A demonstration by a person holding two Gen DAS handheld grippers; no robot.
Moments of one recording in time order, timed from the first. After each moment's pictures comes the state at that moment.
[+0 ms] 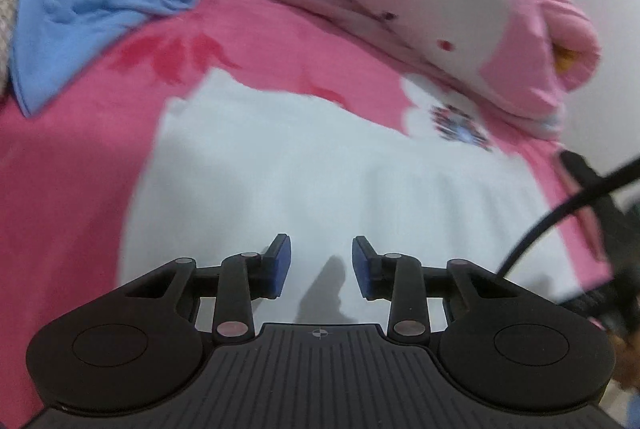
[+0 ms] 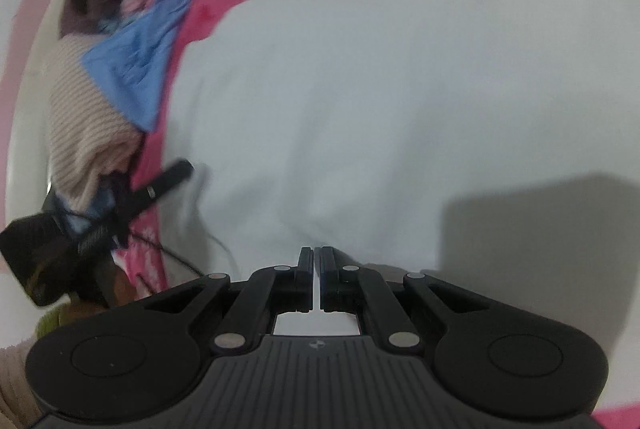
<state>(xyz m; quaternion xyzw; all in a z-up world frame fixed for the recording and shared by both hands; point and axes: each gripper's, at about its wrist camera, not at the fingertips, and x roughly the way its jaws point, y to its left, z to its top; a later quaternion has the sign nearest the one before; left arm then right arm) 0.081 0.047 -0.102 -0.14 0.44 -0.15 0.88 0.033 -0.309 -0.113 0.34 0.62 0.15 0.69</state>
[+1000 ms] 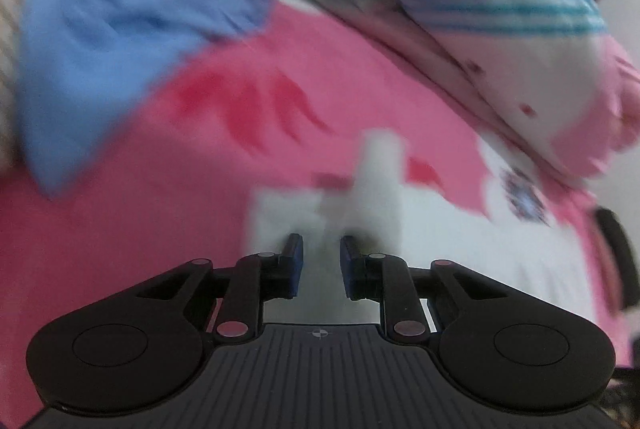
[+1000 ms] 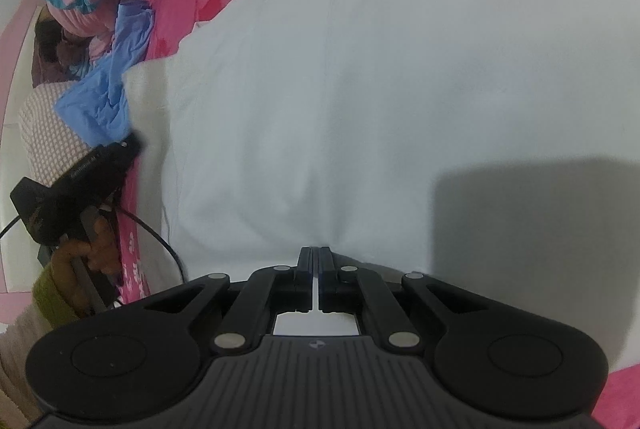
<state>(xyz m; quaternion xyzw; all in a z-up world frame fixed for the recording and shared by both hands) 0.157 0.116 -0.097 -0.17 0.45 -0.11 0.87 0.020 -0.322 -0.123 0.38 0.61 0.10 0.69</state>
